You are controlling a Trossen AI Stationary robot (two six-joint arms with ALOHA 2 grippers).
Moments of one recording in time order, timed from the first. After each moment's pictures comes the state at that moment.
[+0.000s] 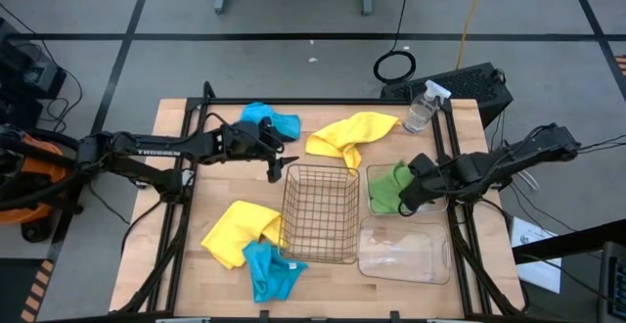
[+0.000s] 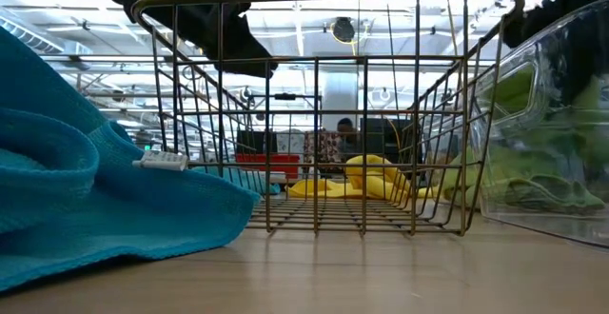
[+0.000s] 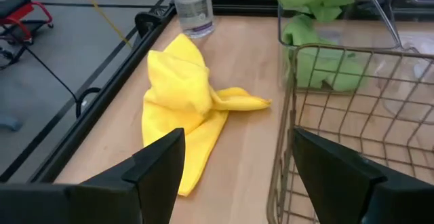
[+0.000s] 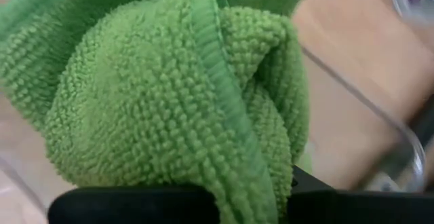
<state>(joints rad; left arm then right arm) 0.20 1.24 0.76 0.05 -0.04 0.07 0.31 0.99 0.78 -1.21 0.35 1.16</state>
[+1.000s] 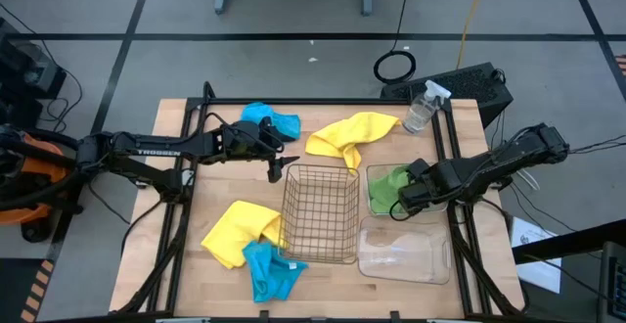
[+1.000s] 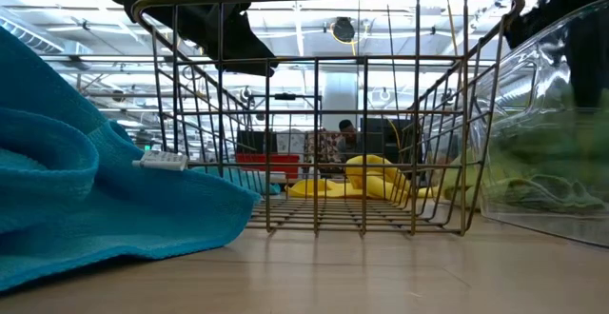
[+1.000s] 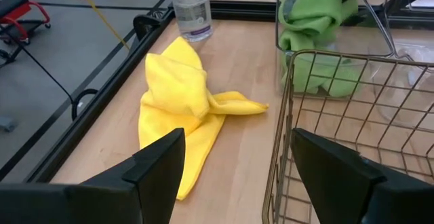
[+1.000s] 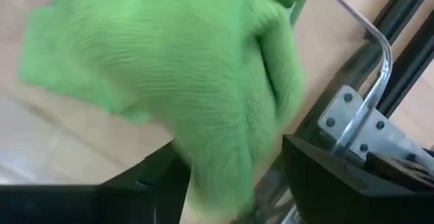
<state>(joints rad) 0.20 1.24 0.76 0.06 -0.03 0.06 0.32 1.20 0.93 -1.44 0.17 1.30</state>
